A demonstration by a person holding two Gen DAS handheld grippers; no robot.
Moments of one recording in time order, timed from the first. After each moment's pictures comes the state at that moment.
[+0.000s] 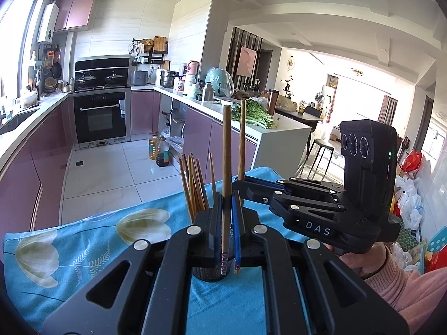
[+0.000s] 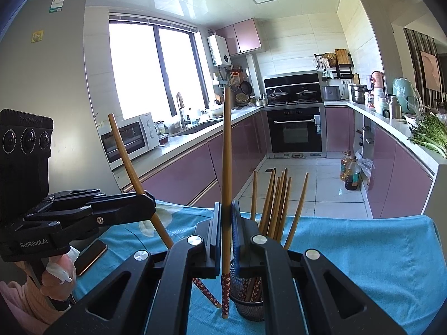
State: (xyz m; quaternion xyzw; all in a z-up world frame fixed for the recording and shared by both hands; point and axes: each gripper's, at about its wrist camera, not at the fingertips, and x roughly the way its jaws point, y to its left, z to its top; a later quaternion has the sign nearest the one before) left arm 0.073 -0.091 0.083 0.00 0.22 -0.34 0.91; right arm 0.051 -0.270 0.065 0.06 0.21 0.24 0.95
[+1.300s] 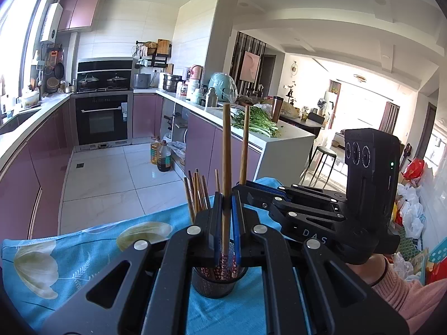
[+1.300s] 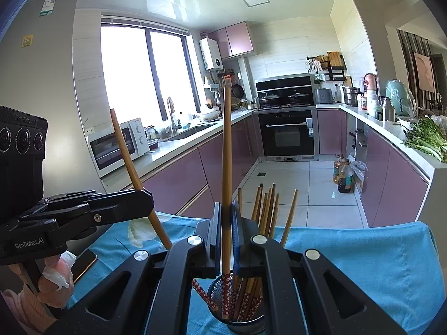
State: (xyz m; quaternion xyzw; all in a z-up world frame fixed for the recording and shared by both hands) left arm 0.085 -0.094 0.095 -0.01 0.22 -0.33 0.92; right arm 0.061 -0.260 0.070 0.06 0.20 0.21 0.96
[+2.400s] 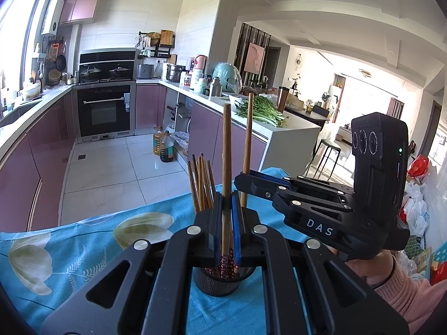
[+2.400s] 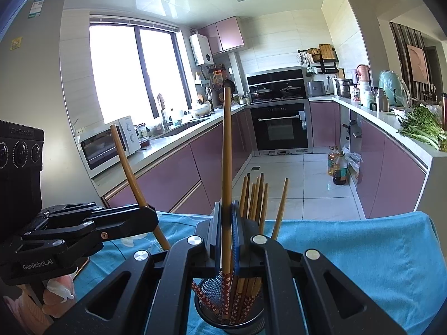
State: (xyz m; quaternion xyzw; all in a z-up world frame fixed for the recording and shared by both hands) left arm 0.103 -0.106 0.095 -0.01 0.24 -0.32 0.91; right arm 0.076 -0.253 0.062 0.07 0.22 0.19 0.95
